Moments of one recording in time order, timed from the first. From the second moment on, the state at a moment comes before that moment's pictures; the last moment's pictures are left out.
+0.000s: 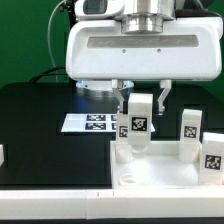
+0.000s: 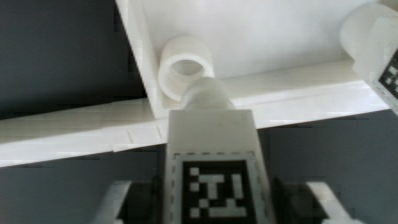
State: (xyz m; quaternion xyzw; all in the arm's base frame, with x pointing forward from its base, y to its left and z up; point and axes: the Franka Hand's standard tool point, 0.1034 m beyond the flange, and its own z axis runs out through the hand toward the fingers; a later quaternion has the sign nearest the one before) arm 0.621 0.011 0.120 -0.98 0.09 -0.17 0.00
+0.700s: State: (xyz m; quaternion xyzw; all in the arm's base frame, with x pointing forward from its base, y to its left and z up) arm 0.619 0.005 0.098 -0.98 0.09 -0.19 -0.01
